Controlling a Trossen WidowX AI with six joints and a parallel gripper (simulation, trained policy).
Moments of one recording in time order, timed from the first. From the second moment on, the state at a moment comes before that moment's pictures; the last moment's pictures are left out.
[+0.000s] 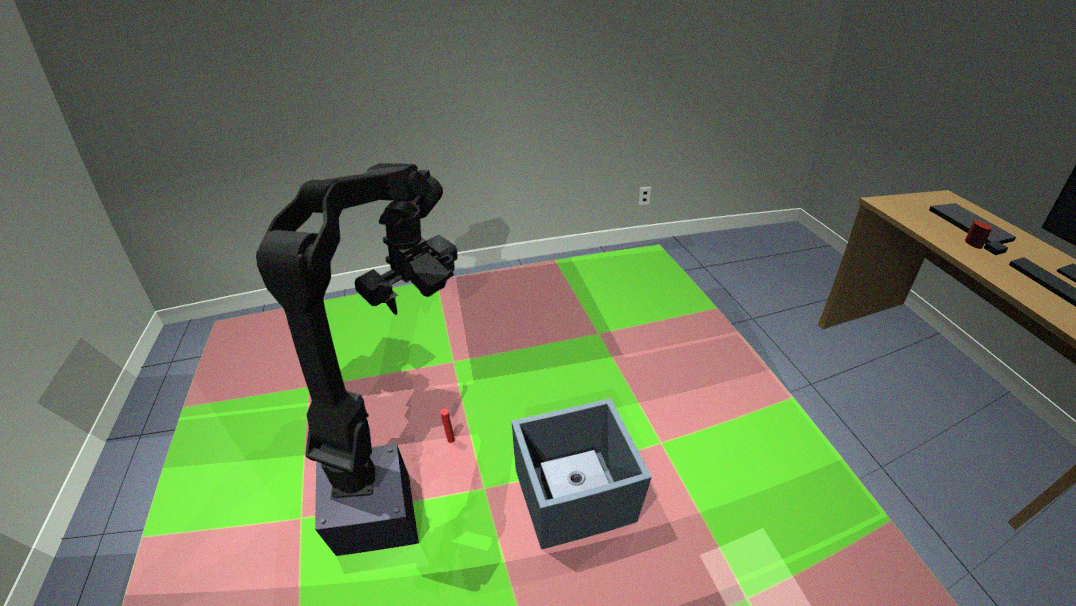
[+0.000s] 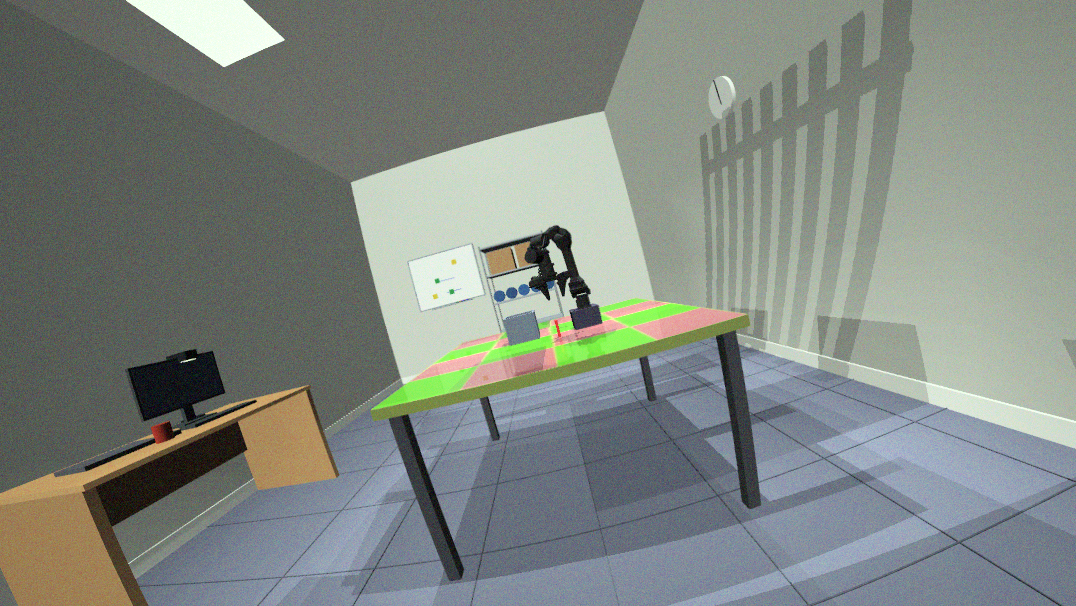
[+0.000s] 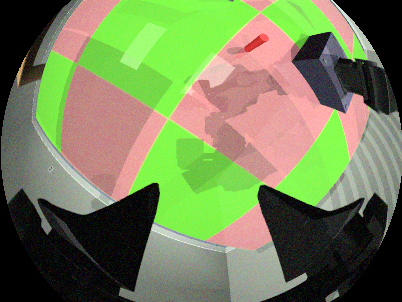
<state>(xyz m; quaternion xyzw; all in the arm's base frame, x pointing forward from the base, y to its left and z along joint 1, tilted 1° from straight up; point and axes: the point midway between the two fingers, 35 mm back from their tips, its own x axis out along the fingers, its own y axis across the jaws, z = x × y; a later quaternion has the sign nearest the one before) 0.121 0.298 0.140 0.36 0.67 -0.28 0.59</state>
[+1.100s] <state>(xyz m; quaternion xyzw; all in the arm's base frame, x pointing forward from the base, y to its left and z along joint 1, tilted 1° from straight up) 0.134 0.152 0.103 0.30 0.63 -0.40 0.59</state>
